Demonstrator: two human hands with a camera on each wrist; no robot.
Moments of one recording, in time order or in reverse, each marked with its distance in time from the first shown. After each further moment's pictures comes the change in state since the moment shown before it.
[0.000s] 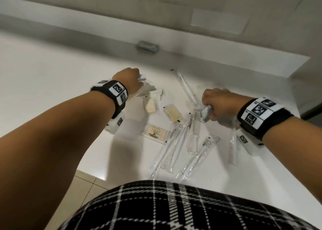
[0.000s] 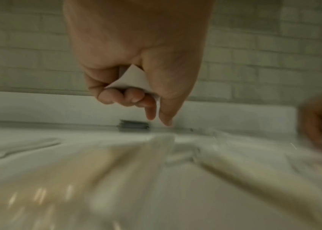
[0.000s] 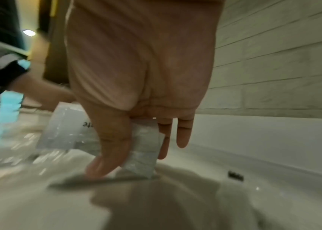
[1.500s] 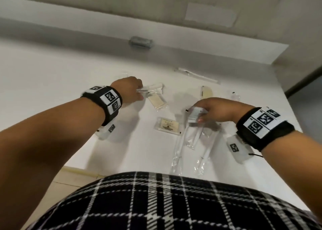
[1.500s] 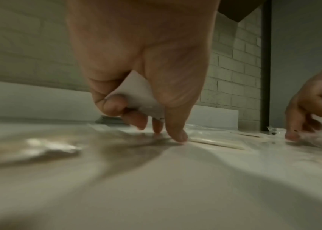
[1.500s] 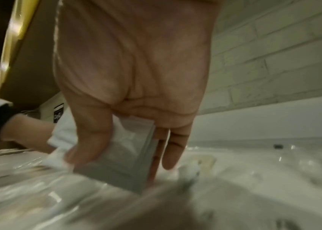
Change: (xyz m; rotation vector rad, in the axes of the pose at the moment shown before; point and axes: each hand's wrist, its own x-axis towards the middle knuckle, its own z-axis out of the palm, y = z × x) left_hand -0.006 -0.059 0.028 0.049 -0.158 0.311; right_hand -0.031 -0.092 -0.017 0.595 -0.164 0.164
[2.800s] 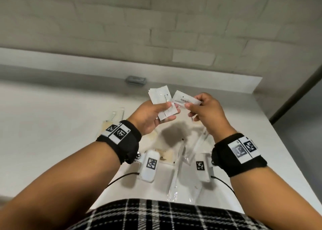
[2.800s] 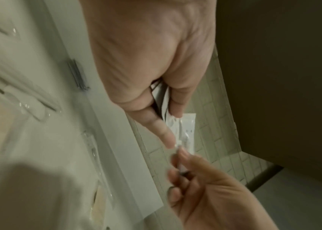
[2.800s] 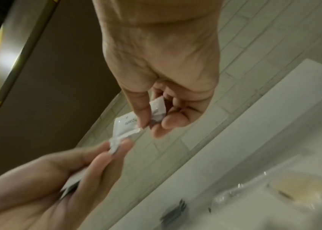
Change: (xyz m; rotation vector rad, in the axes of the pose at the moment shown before) left_hand -0.041 0.117 -0.060 -1.863 -0.087 0.099; right_hand -0.010 -0.045 -0.036 0.975 0.851 -0.027
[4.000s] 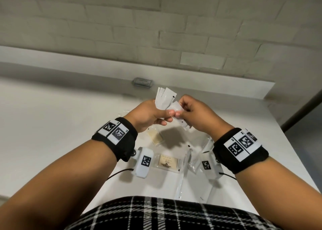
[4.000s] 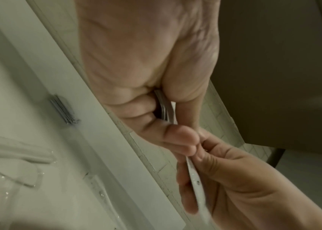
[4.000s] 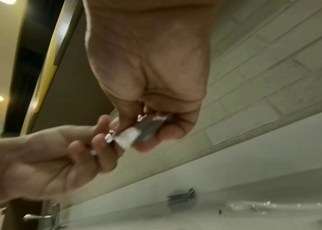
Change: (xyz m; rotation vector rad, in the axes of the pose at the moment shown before) left_hand 0.010 0.017 -0.024 0.372 -0.045 -0.005; right_hand 0.023 -0.011 0.029 -0.390 -0.357 -0.169
